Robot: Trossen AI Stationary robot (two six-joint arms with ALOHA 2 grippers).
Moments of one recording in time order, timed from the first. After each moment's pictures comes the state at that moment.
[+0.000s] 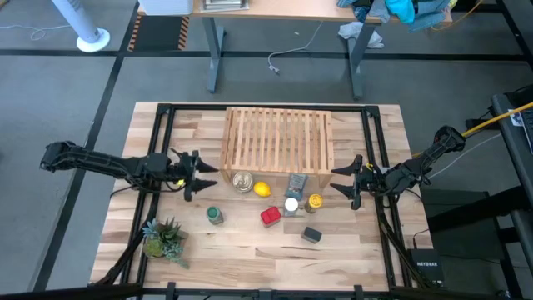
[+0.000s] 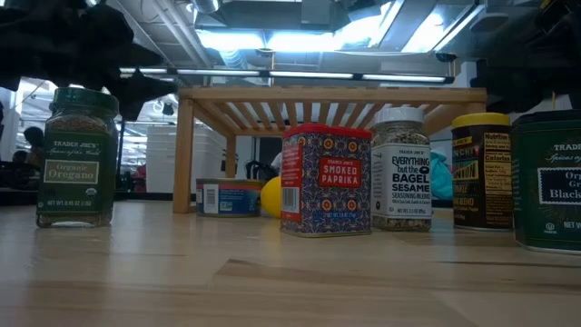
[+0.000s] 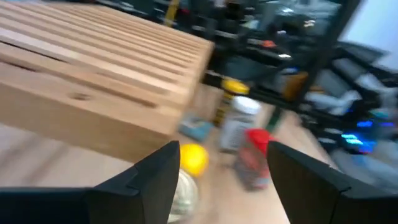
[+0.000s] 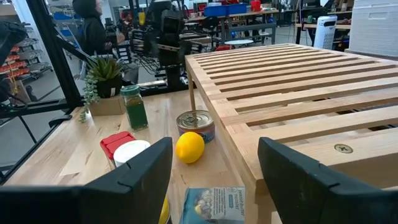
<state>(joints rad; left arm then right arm) -0.09 0.56 0.09 0.38 -0.09 -0.30 0.62 0.26 0.08 0.06 0.77 0.20</state>
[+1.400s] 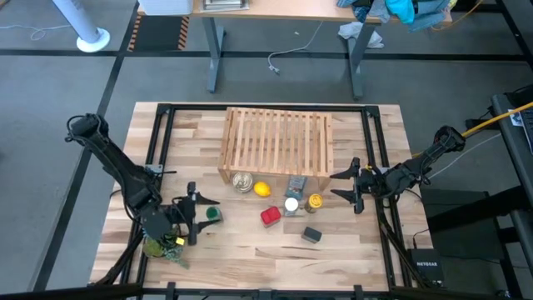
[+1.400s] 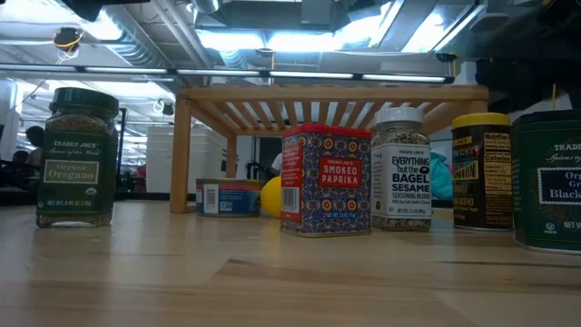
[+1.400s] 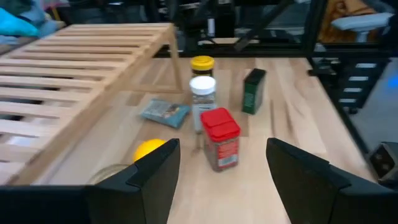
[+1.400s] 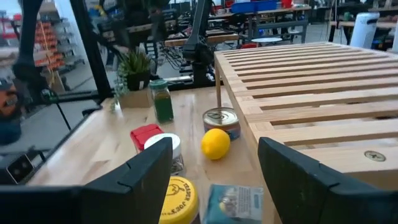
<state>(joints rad) -0.83 1.13 0.66 -0.03 -0.95 -0.37 0.62 0.26 0.08 0.07 0.64 0.19</state>
